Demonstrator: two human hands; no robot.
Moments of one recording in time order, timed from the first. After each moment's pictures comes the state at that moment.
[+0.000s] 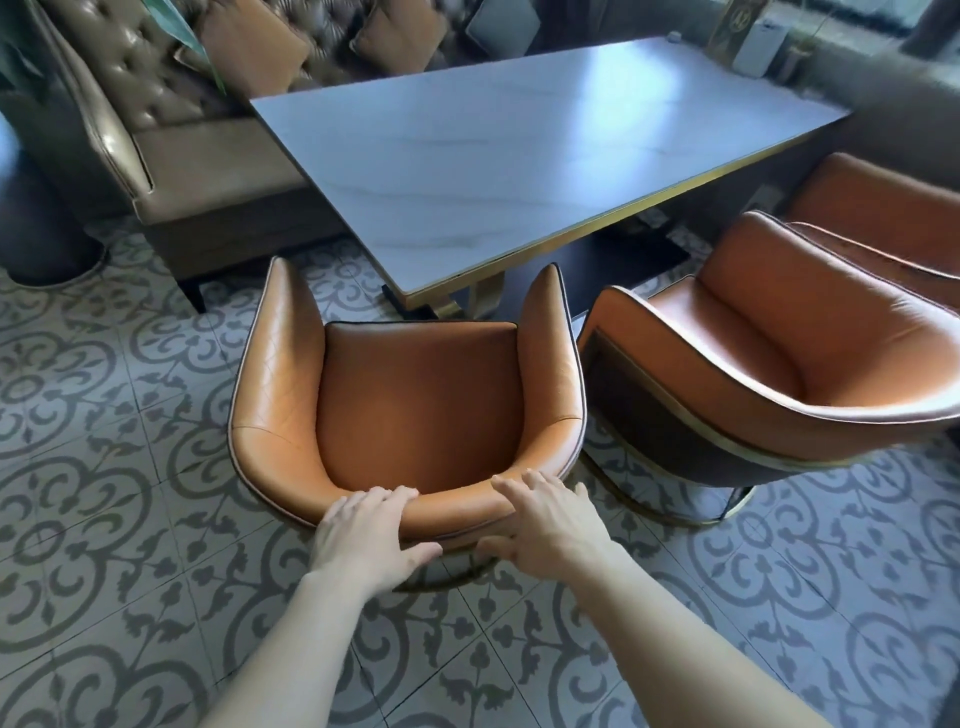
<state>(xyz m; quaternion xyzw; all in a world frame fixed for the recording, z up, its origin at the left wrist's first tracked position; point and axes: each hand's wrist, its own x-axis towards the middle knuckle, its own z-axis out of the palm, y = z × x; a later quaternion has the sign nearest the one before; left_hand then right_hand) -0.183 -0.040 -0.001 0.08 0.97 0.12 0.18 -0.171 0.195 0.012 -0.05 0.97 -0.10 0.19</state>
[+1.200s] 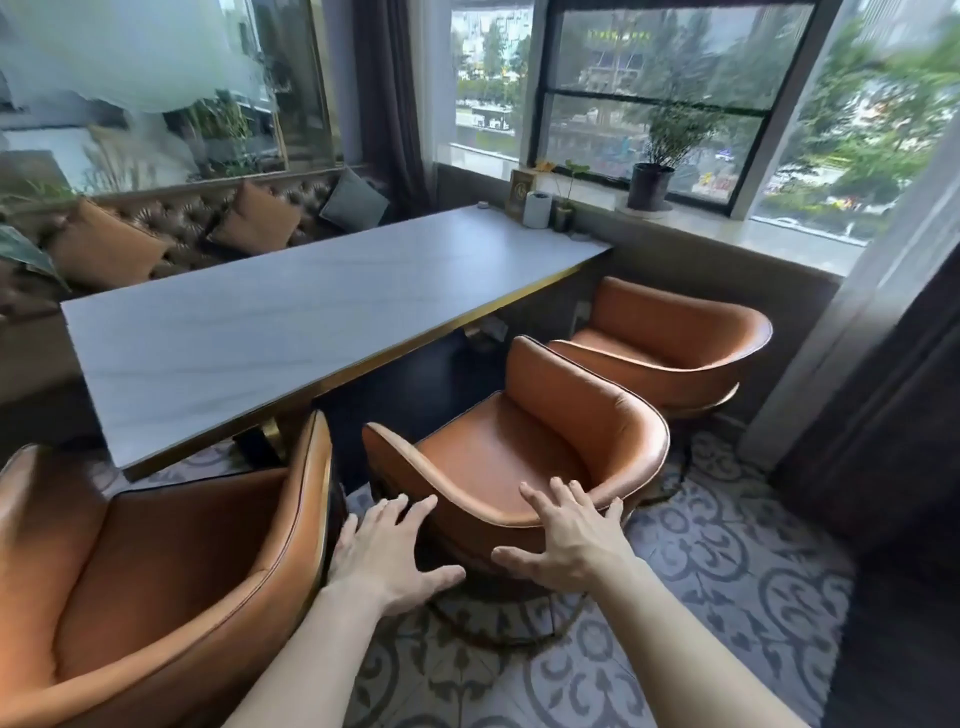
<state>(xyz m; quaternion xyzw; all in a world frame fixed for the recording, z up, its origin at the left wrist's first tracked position) -0.167 0.514 0.166 0.17 0.97 0.11 0.13 -0.114 0.755 0.184 0.08 0.98 -0.10 0.14</state>
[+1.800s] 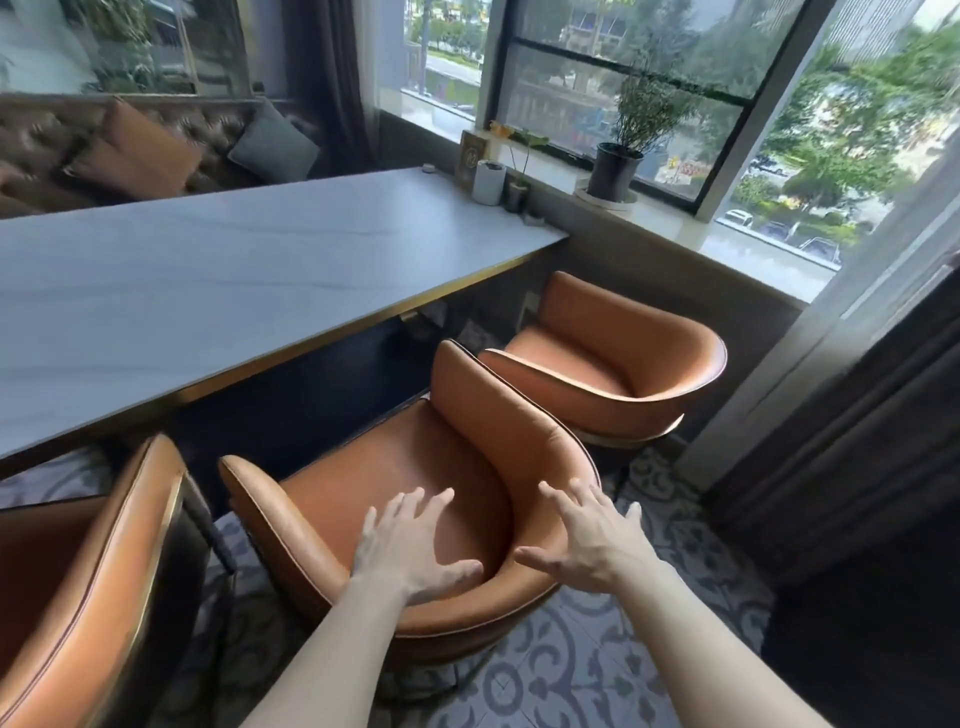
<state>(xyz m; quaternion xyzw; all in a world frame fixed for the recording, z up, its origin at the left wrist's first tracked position) -0.342 0.769 0.106 0.20 0.96 0.14 0.15 -0.270 1.000 0.172 0.13 0.97 -0.06 0.18</state>
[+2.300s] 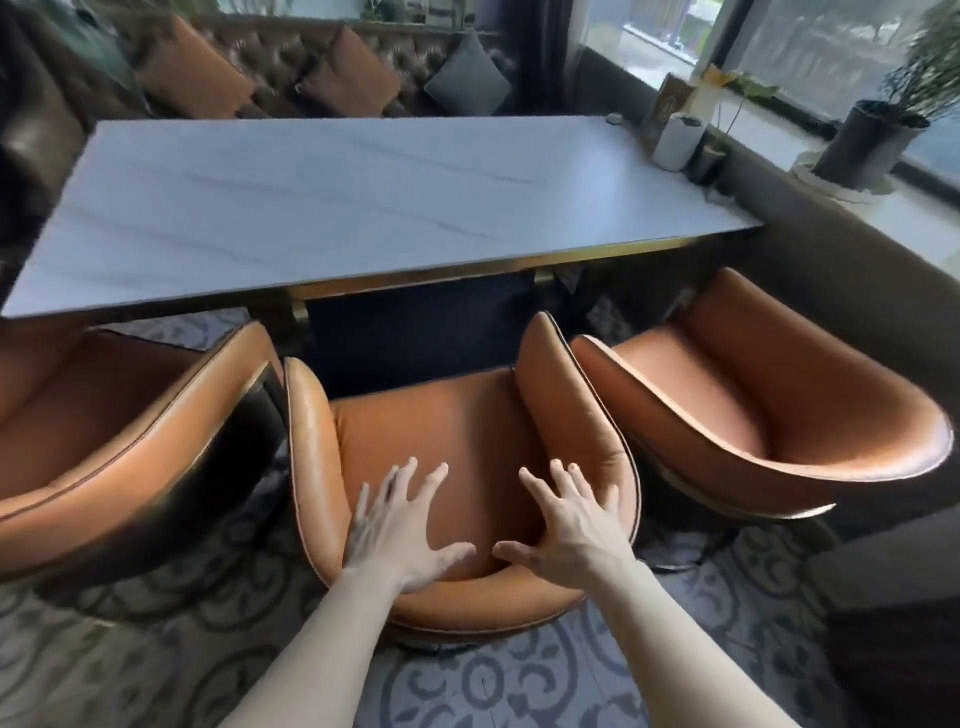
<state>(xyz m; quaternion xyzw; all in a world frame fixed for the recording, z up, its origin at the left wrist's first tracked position) -0.341 0.890 0.057 -0.06 0.98 0.17 0.12 -0.386 1.117 0.081 -0.13 0.97 -0.05 0.19</state>
